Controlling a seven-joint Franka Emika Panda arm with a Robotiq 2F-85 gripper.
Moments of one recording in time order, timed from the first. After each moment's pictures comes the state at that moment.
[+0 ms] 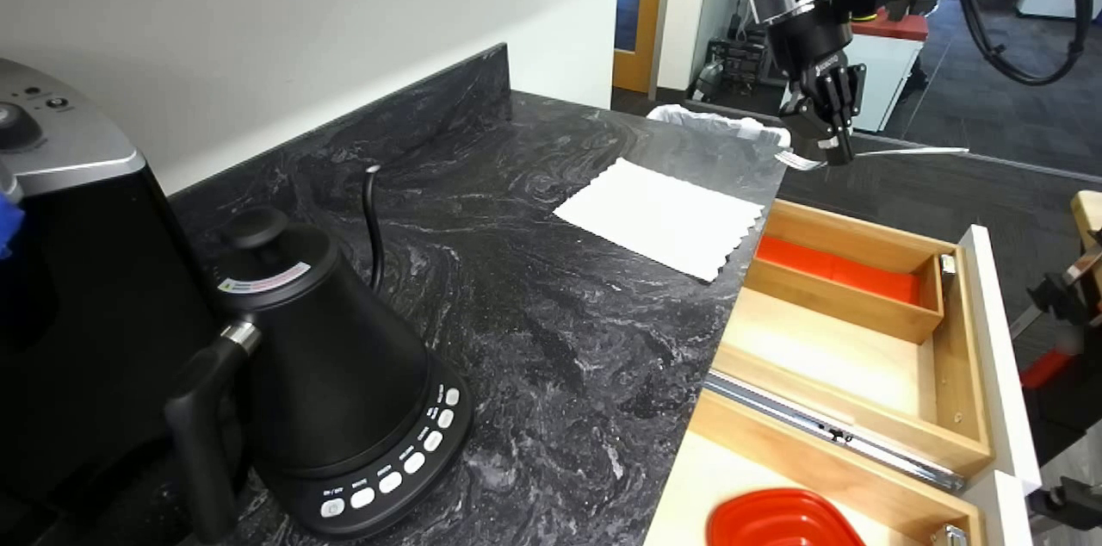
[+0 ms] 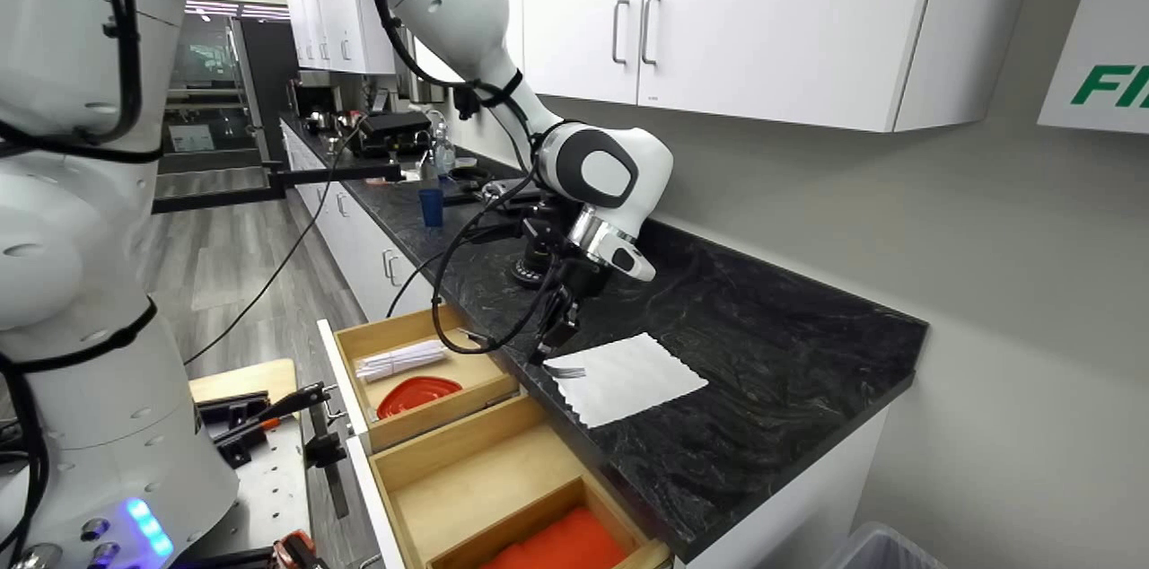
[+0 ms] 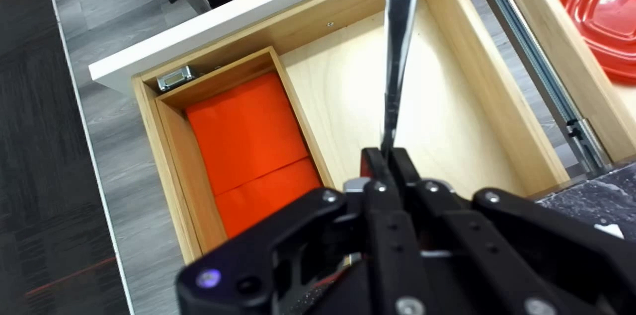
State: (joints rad) arm -0.04 0.38 -0.08 -2.05 0.01 1.91 0.26
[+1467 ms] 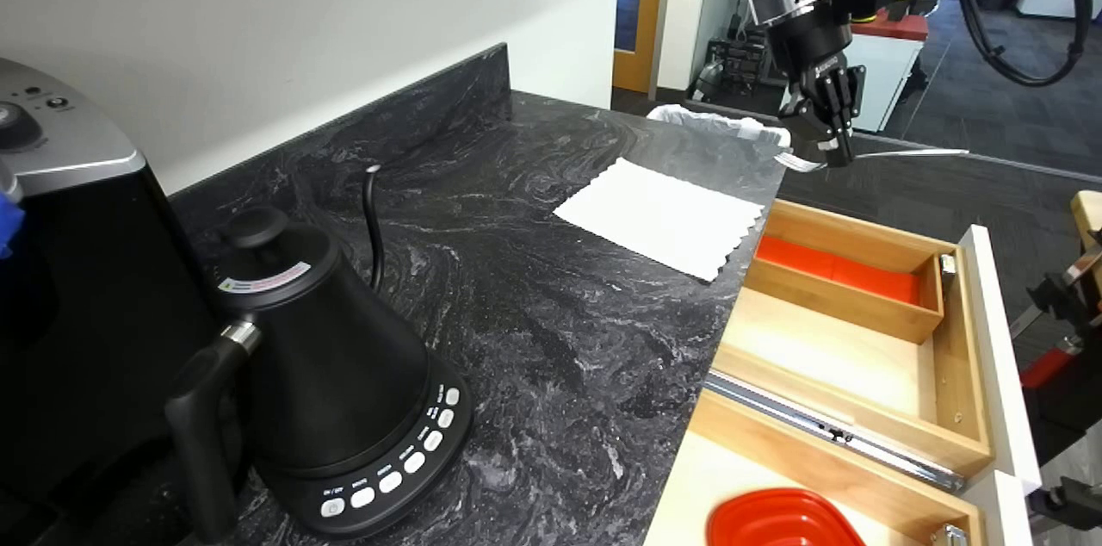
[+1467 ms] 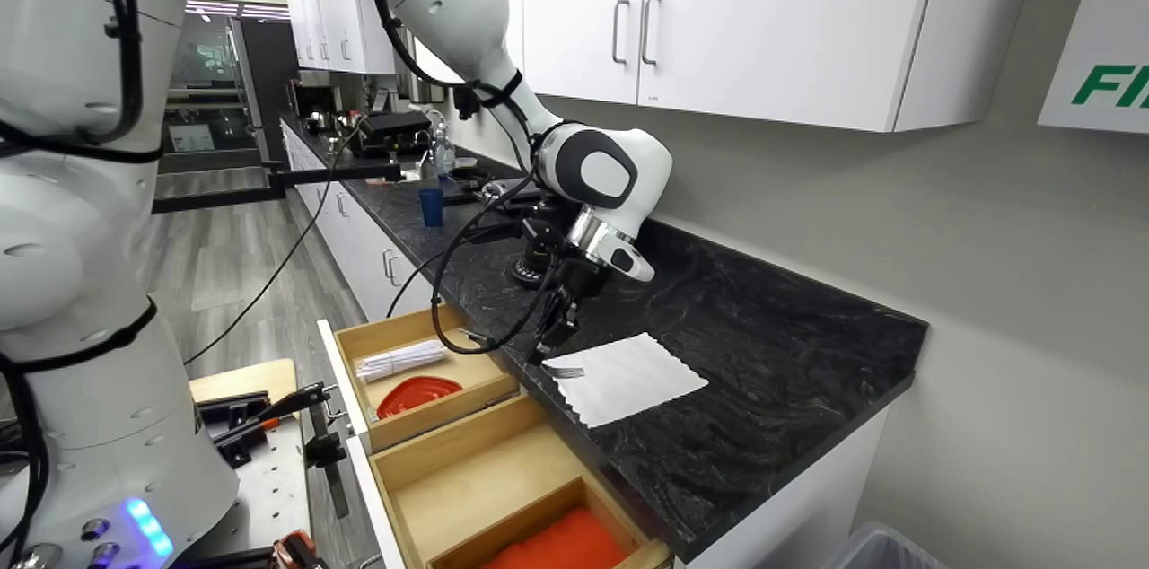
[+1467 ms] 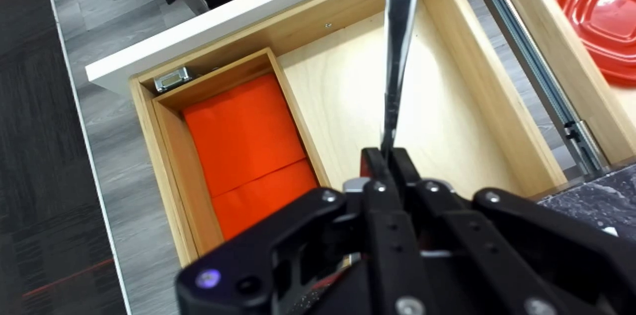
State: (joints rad) arm -0.03 0.38 -0.07 -2.05 0.02 1.91 0.26
